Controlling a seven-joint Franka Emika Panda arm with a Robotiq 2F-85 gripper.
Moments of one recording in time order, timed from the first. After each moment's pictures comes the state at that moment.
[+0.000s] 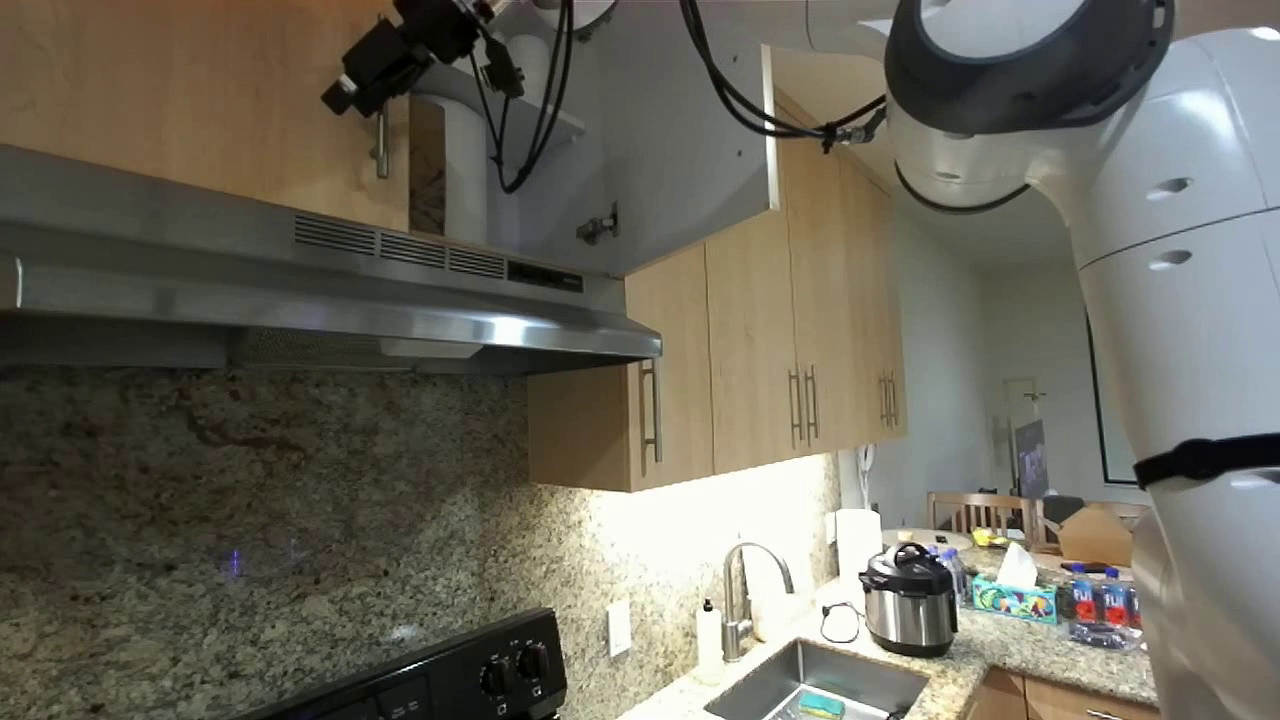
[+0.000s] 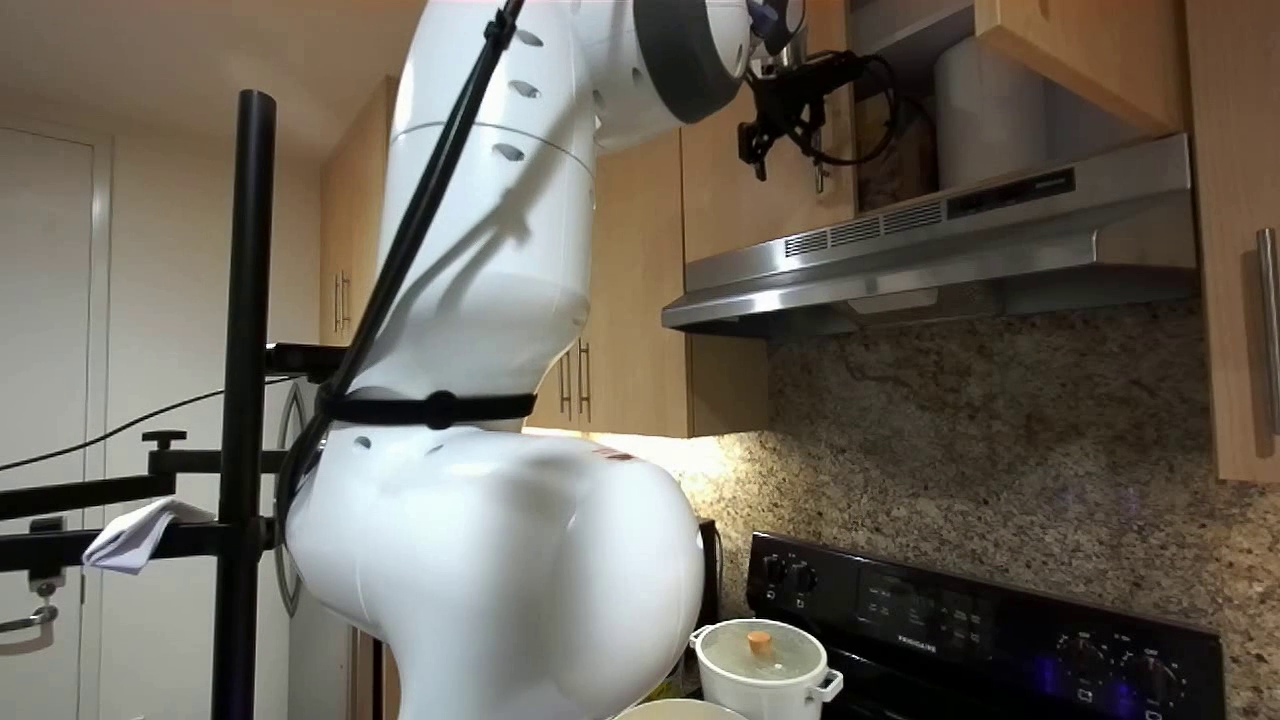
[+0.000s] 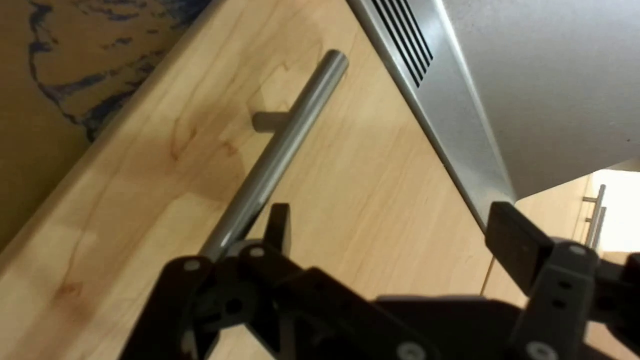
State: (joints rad) arm 0.29 0.09 0.08 -1.04 0.22 2.07 -0.86
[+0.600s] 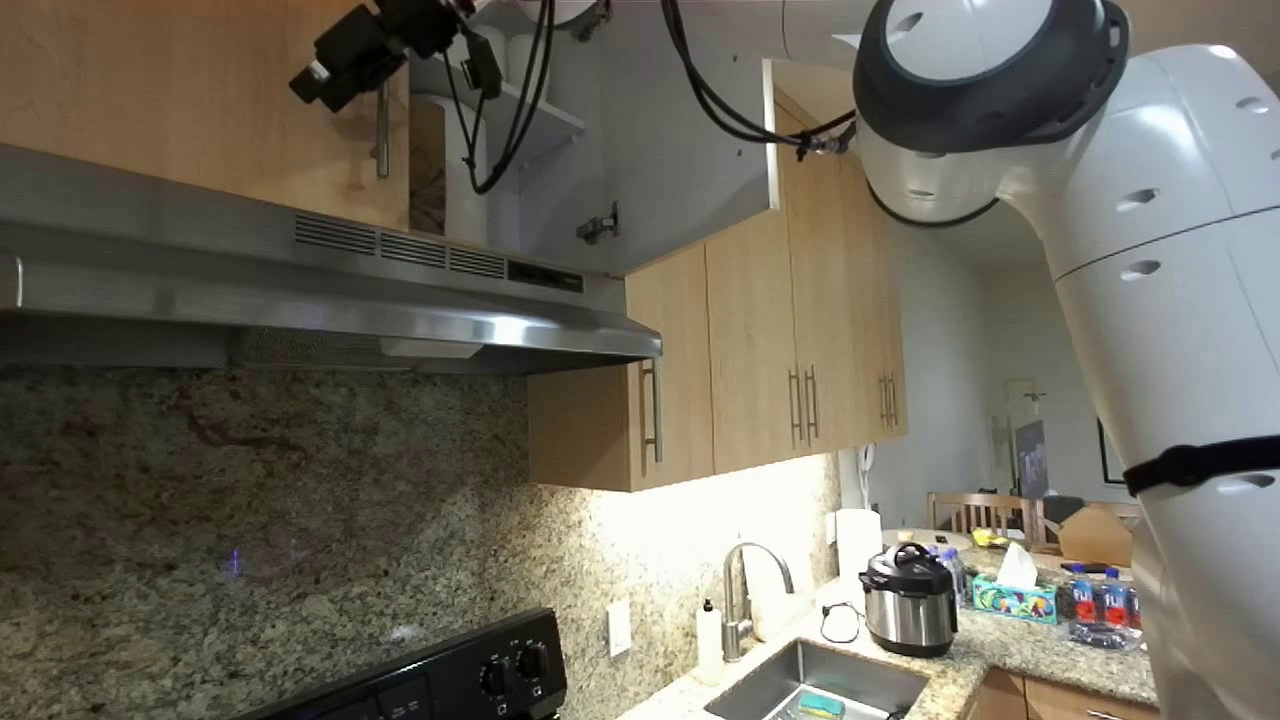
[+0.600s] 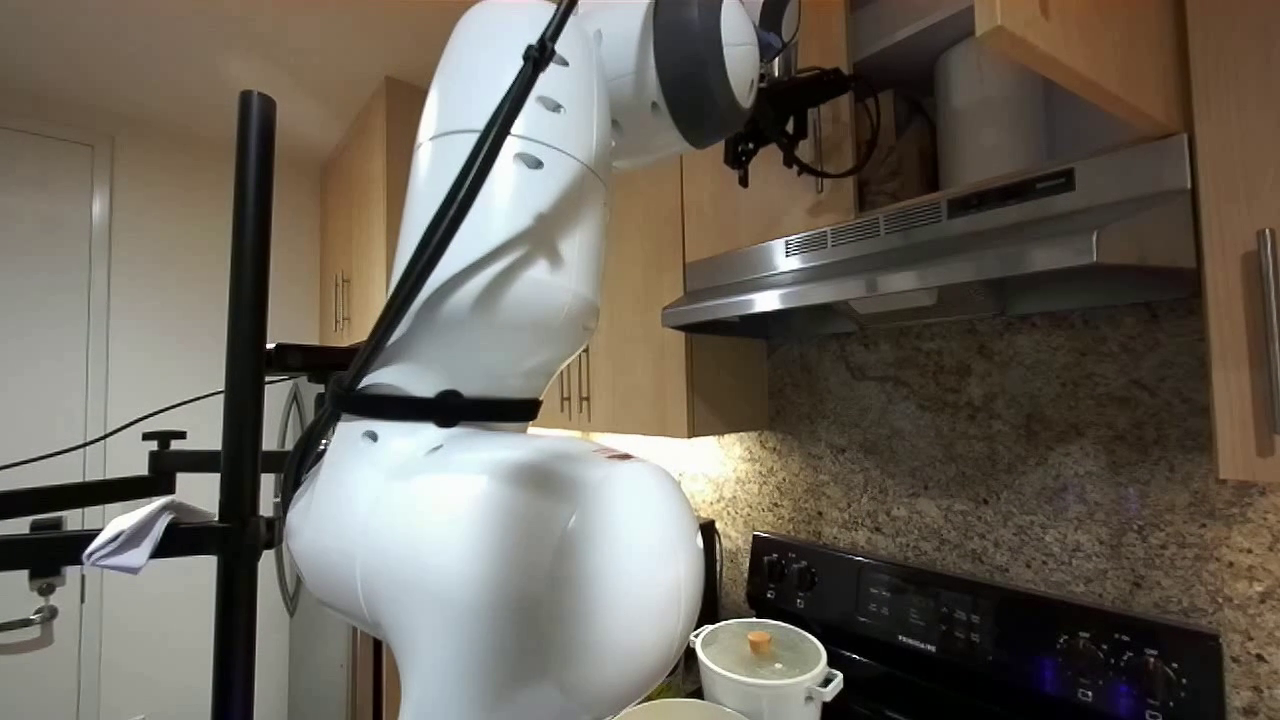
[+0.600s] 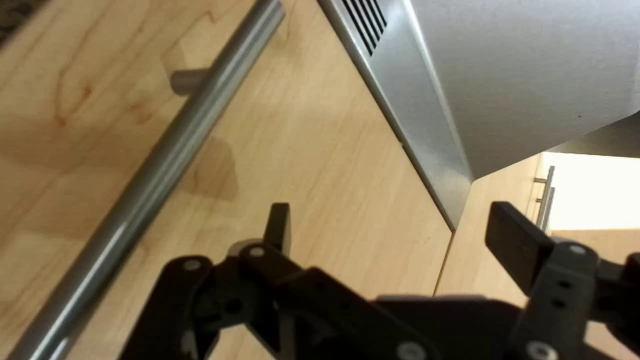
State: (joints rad) arm 0.29 0.15 0.11 -0.94 0.27 1.98 -0.88
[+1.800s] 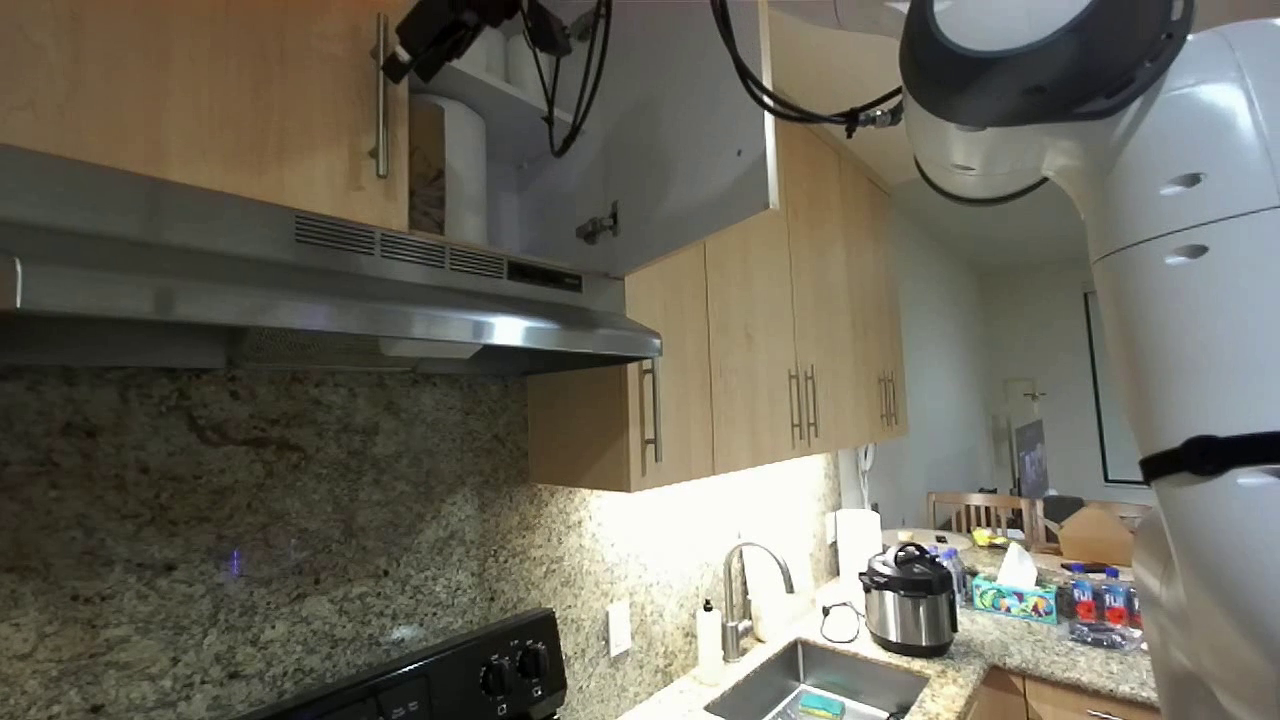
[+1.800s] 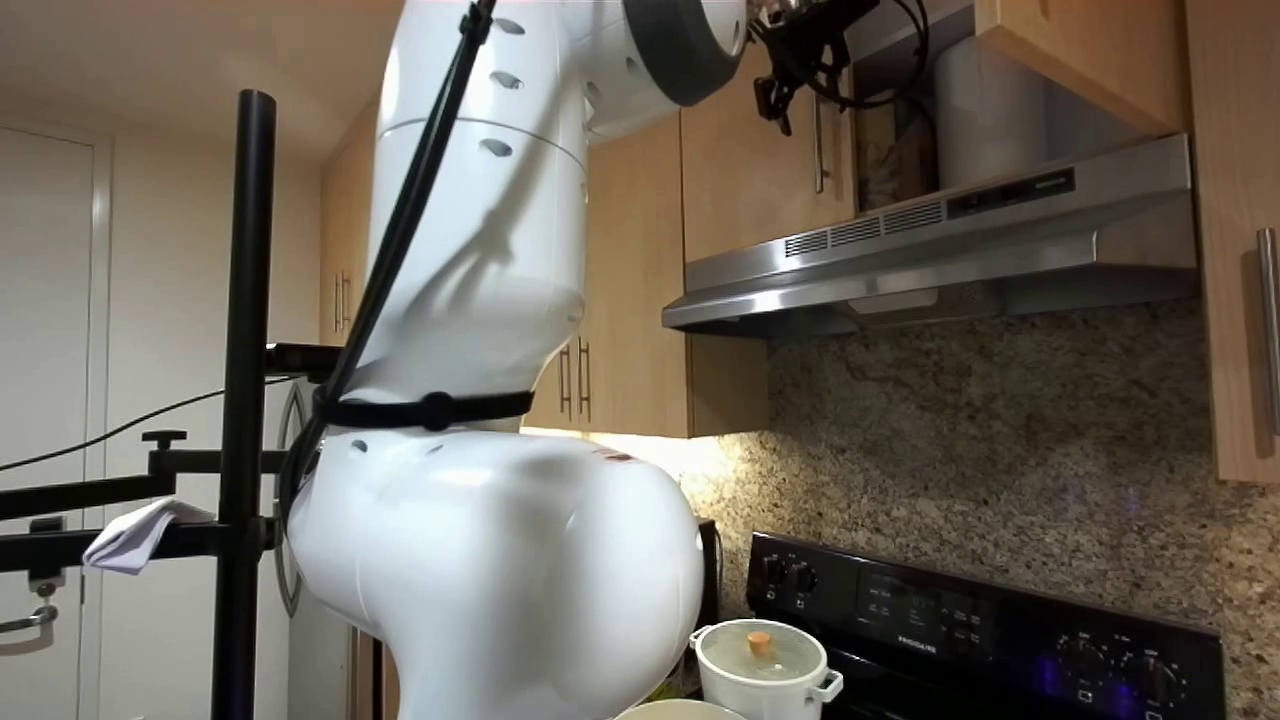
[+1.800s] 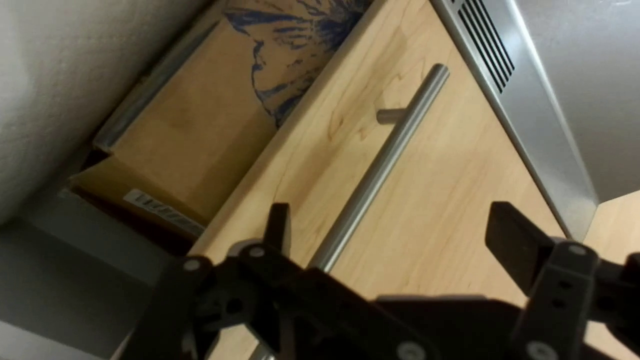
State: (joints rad) arm 0.28 0.06 0.04 -0.97 0.09 2.07 -0.77
